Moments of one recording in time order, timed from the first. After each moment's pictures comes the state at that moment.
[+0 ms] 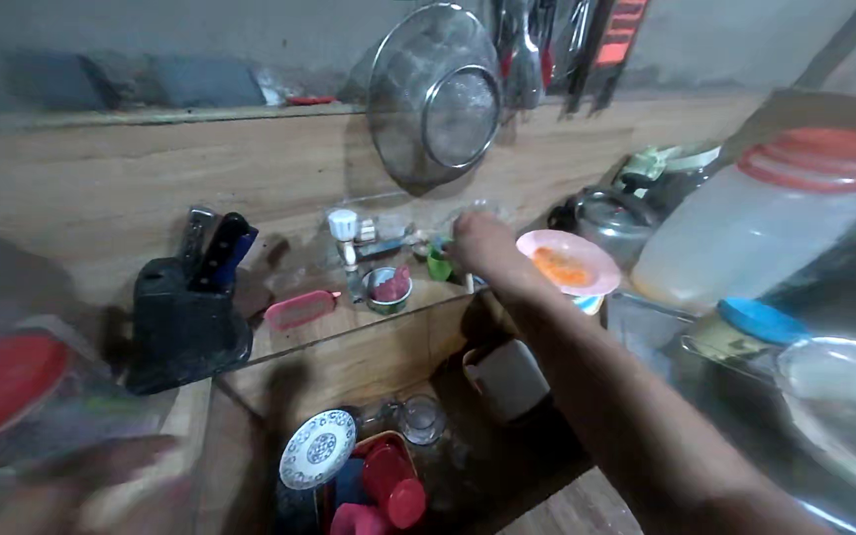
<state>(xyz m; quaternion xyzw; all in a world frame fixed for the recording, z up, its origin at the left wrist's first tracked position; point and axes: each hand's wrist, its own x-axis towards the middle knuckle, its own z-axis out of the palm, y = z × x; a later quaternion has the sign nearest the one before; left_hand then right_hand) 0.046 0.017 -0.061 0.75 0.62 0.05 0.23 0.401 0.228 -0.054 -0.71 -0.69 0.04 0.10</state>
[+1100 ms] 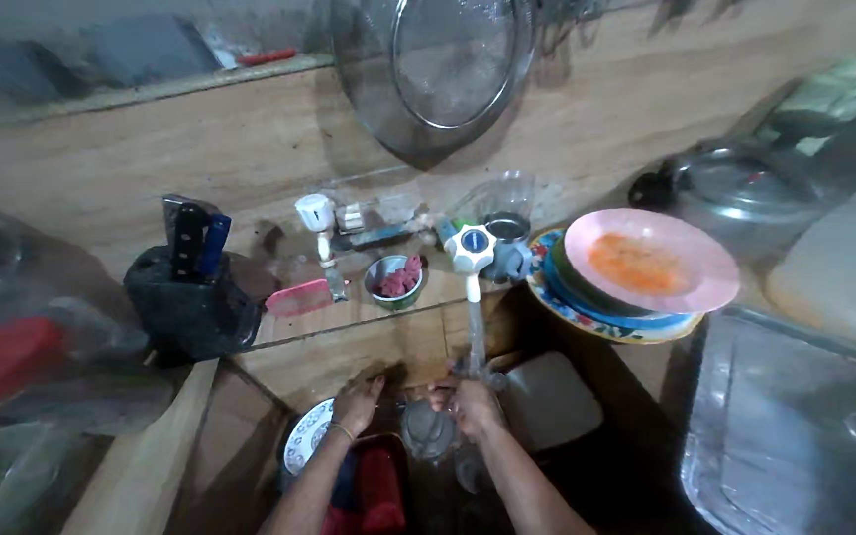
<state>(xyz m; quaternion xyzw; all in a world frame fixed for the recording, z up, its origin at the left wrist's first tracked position) 0.212 0.193 -0.357 0.56 0.74 0.08 0.36 0.425 0.206 -0.346 -0.53 -0.16 0.72 0.42</state>
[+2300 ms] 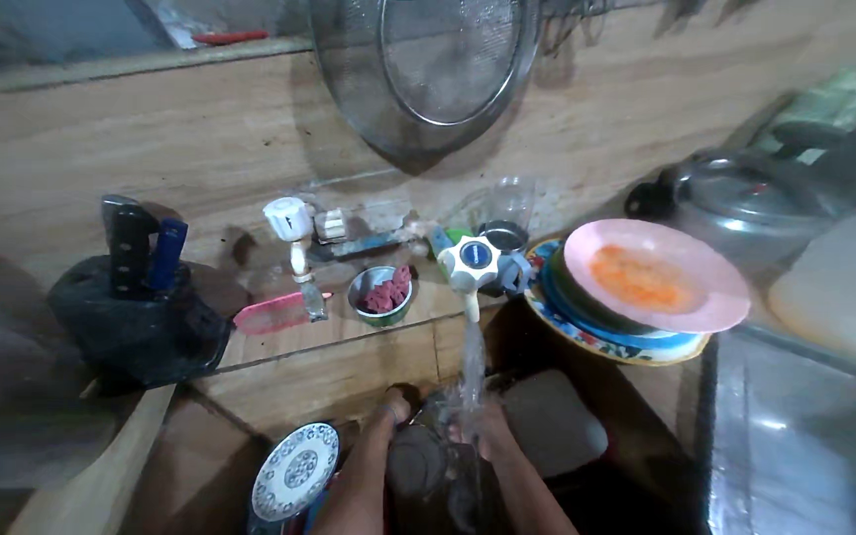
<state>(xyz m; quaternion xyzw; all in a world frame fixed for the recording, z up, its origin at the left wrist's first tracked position) 0.288 0.275 -0.422 0.56 0.70 -0.06 0.45 0.461 0.221 -0.376 -0.61 -0.20 0.67 0.38</state>
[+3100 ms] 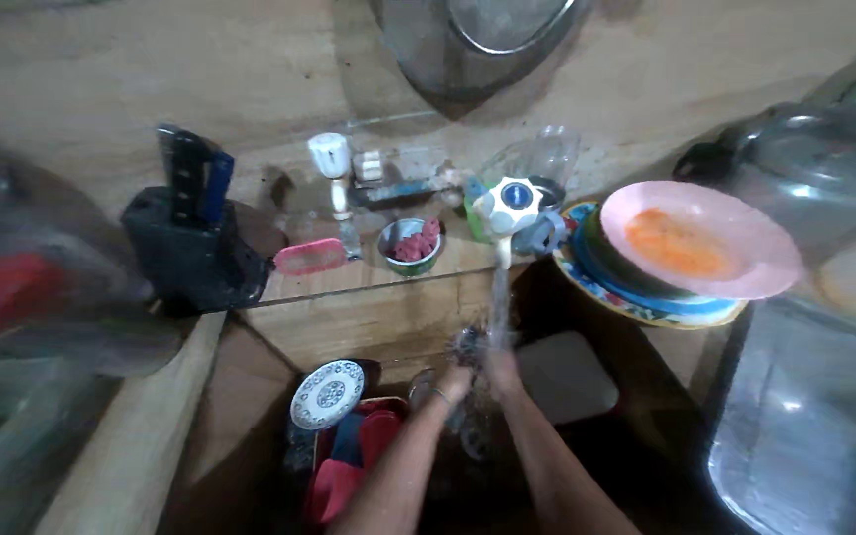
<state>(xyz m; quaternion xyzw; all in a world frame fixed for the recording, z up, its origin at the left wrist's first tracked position) 0.354 0.197 -0.366 0.41 0.66 0.20 0.59 0.451 0.219 -0.381 -0.66 -0.36 0.53 0.38</state>
